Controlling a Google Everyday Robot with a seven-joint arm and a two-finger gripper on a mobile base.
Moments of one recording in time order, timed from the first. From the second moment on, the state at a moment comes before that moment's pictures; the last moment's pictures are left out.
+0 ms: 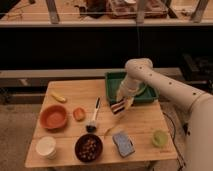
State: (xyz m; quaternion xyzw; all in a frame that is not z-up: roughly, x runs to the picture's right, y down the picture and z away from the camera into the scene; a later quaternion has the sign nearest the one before) arm 0.117 0.070 0.821 -0.30 -0.22 -0.24 0.90
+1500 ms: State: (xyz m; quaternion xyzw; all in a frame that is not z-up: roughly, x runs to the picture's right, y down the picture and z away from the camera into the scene) arm 0.210 0.202 0.811 -0.35 -0.15 -0.15 0.91
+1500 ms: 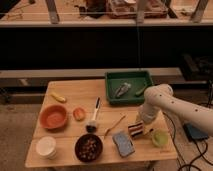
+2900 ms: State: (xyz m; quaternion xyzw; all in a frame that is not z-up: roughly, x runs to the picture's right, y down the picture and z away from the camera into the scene) arm 0.179 0.146 0.858 -0.33 -0.18 -0.19 0.91
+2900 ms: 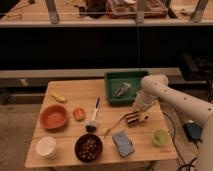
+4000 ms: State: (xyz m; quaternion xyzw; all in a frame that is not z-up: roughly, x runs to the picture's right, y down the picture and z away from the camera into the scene) arm 0.246 0.186 0.803 -0.35 -0.15 -0.16 0.91
